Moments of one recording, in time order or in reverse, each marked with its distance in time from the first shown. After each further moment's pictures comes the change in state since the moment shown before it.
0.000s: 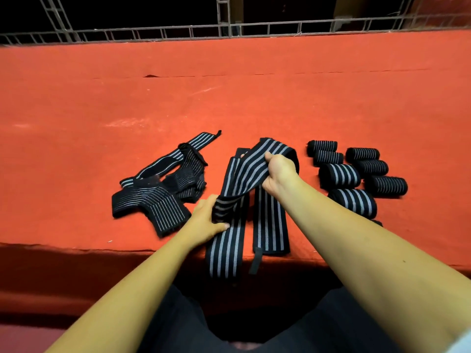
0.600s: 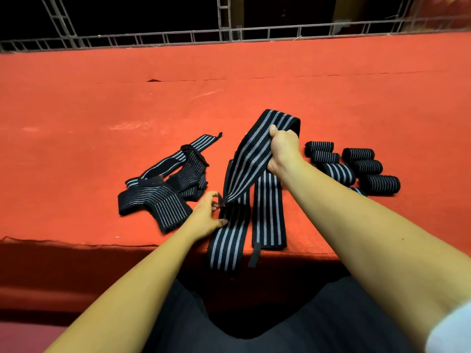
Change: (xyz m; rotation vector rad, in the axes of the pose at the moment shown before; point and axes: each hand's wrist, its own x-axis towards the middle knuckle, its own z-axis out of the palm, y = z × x) left_hand 0.000 0.004 -0.001 0.003 0.021 -0.072; right_hand 0.011 -0.033 0.020 -0.148 -0.061 -0.273
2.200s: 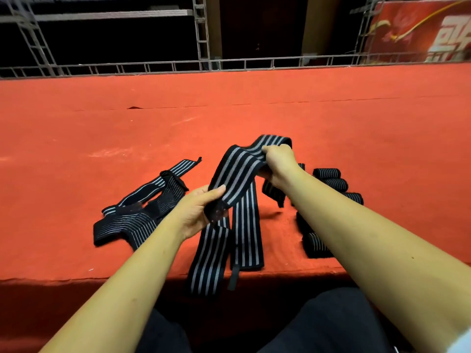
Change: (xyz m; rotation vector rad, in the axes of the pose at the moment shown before) left_hand -0.009 0.122 -0.033 -1.044 -0.196 -0.003; right_hand -0.055 -0.074 -0.031 -0.170 -0.027 -0.046
